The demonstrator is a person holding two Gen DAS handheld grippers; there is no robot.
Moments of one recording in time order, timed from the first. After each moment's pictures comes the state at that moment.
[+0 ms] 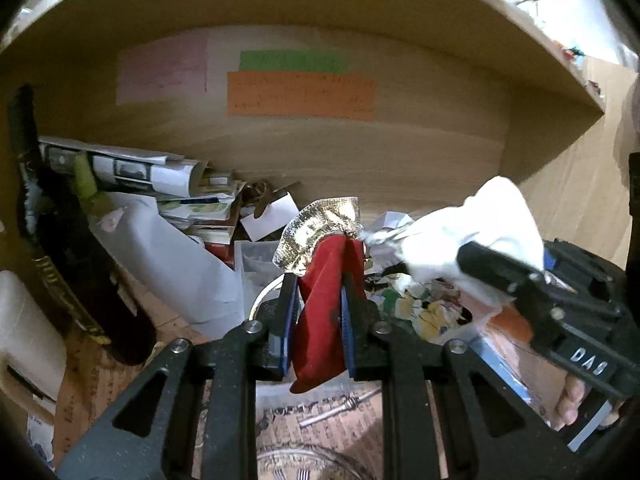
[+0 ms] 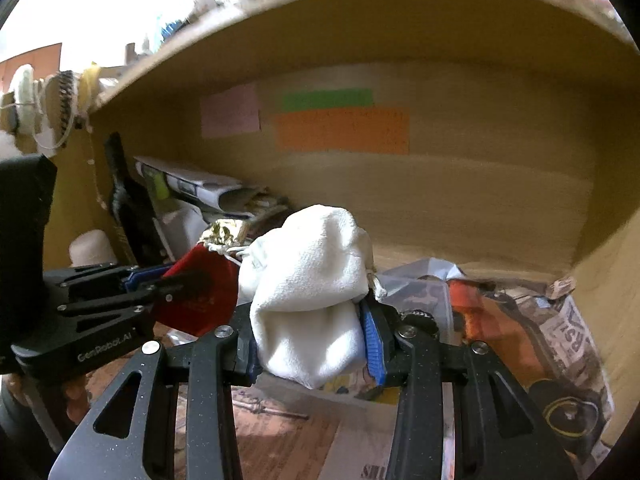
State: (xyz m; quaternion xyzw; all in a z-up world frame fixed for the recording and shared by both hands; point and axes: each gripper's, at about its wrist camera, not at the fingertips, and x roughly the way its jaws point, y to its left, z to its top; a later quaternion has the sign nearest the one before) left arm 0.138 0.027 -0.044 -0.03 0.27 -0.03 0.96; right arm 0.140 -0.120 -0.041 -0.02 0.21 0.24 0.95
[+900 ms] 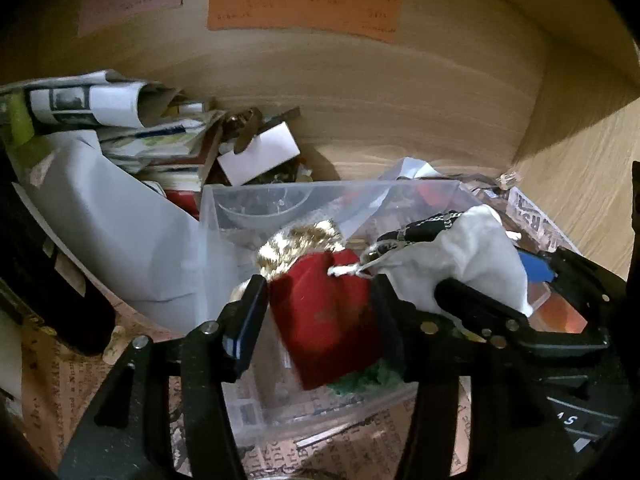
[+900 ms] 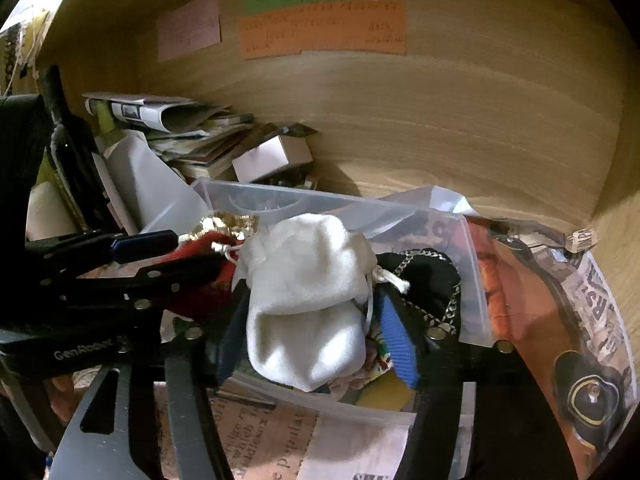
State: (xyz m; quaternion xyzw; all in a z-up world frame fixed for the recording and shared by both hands) left arm 0.196 0.027 -0.095 -0.04 0.35 -0.03 0.93; right arm 0.185 -0.109 -0.093 -0.05 0.30 0.21 0.93
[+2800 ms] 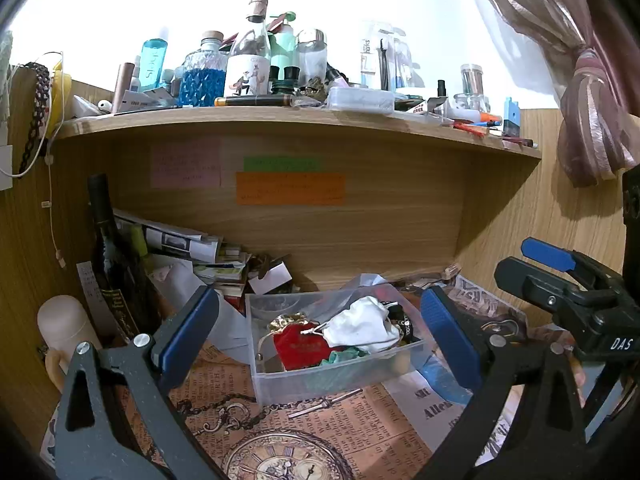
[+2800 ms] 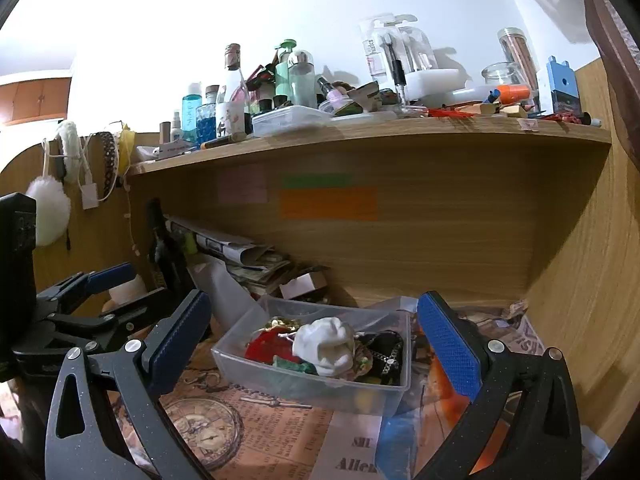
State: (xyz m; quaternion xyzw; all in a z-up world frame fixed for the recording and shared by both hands) left arm 0.020 0.003 0.010 -0.02 0.13 -0.02 0.99; right arm 0.036 -0.163 0.007 0.00 0.11 0.23 0.97
